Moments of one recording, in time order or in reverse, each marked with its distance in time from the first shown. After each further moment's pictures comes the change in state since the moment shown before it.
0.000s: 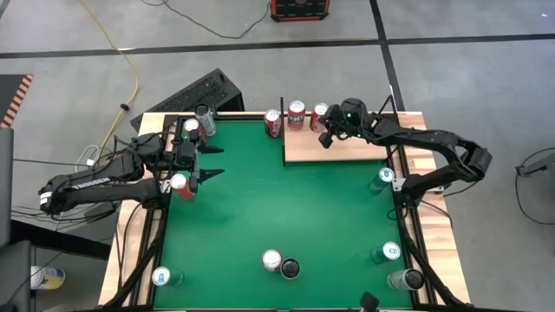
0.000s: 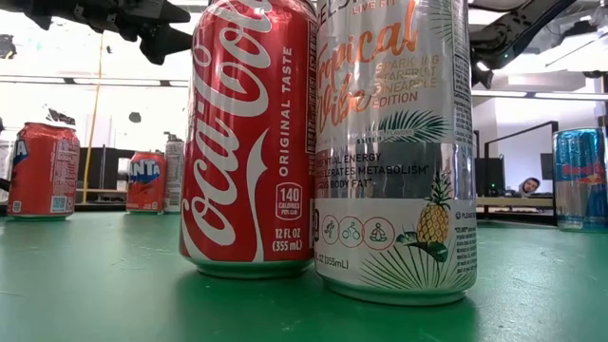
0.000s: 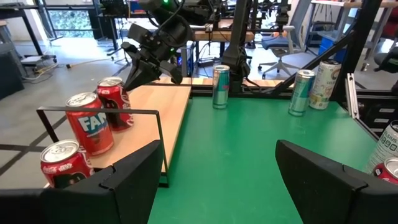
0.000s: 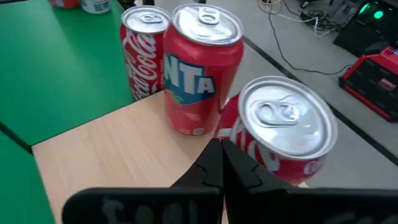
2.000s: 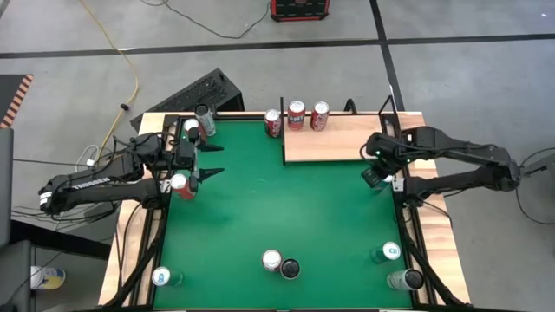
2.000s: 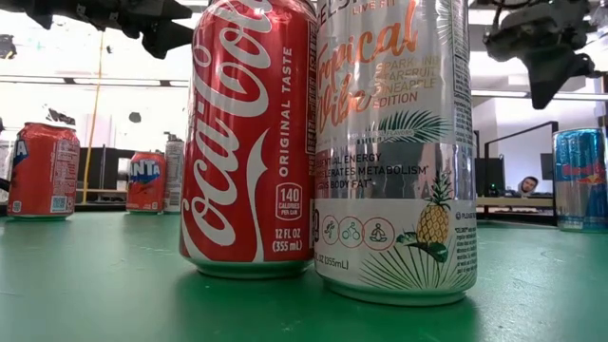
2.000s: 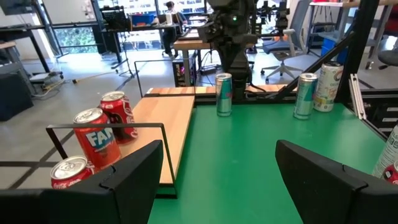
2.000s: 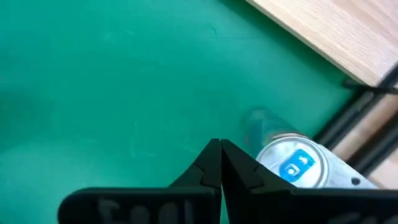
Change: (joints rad) left arm 0.000 0.000 0.000 0.037 -0.004 0.049; right arm 0.405 -0.394 0.243 -1.440 -0.026 0.852
